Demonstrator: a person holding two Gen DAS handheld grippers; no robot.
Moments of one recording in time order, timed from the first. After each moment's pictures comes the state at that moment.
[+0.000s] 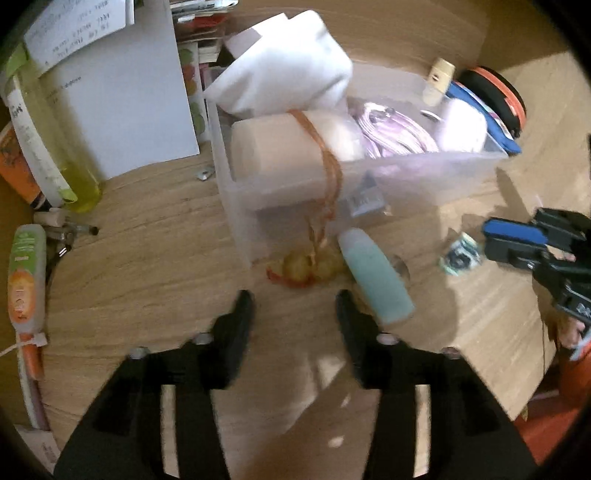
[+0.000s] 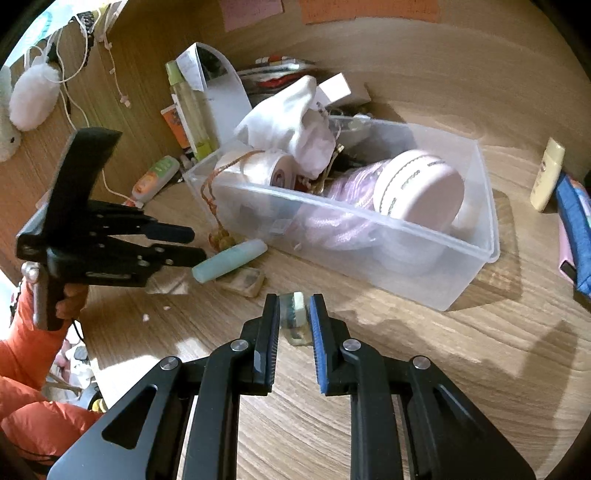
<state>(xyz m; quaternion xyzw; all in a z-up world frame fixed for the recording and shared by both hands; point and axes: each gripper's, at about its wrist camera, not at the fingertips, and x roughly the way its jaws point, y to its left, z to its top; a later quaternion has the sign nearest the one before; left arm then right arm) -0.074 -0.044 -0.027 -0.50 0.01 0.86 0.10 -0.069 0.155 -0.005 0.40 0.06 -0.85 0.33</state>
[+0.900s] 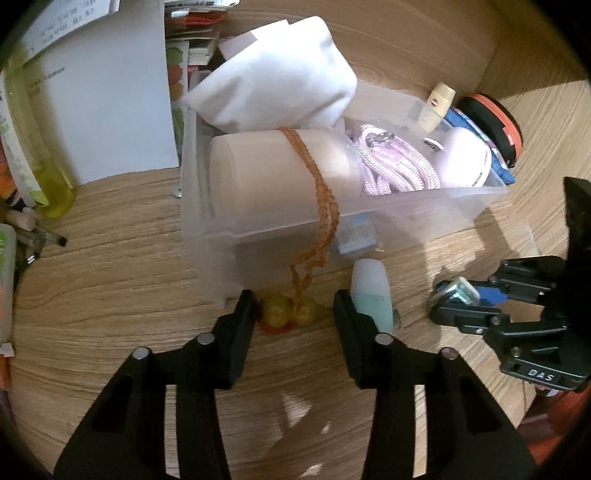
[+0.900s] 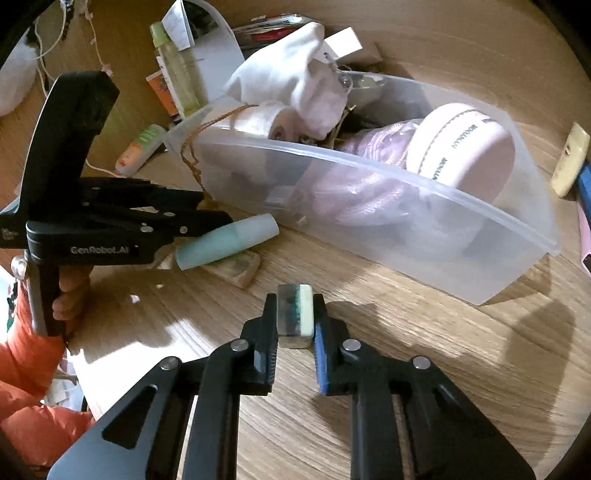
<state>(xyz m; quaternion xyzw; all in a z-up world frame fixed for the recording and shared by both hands) -0.082 -0.043 -0.029 -0.48 -0.03 0.87 0.11 -0.087 0.130 -0.036 0.45 0.08 -0.83 0.33</state>
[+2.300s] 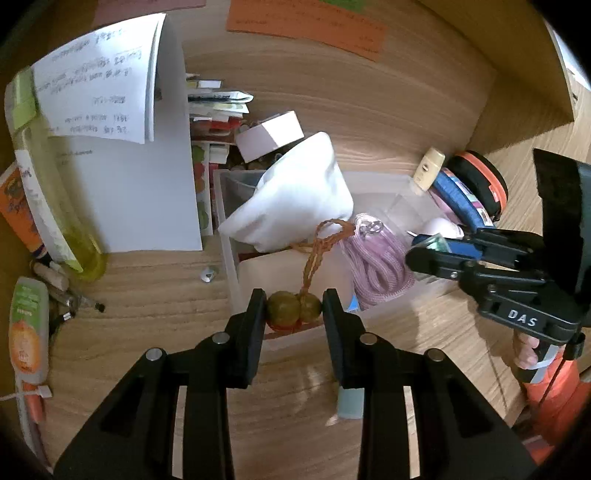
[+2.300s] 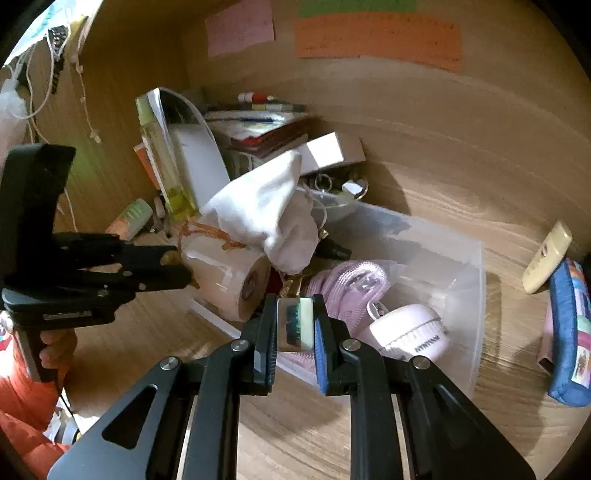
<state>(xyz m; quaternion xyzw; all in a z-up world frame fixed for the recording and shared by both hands) -0.099 -0.051 0.039 -0.40 -0.05 0.91 0.12 -0.138 0.119 0.030 0.37 0.08 -0.87 0.31</state>
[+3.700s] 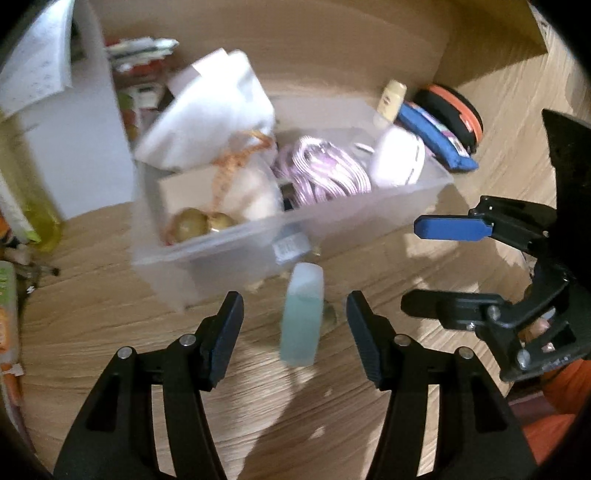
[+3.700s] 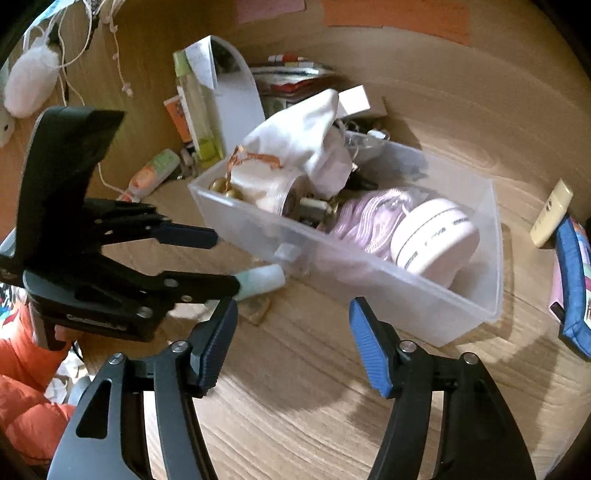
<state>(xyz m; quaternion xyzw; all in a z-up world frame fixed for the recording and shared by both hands) -0.082 -0.004 0.004 -0.47 0.00 0.87 0.17 -0.081 0.128 0.008 0.41 0.10 -0.84 0.33</state>
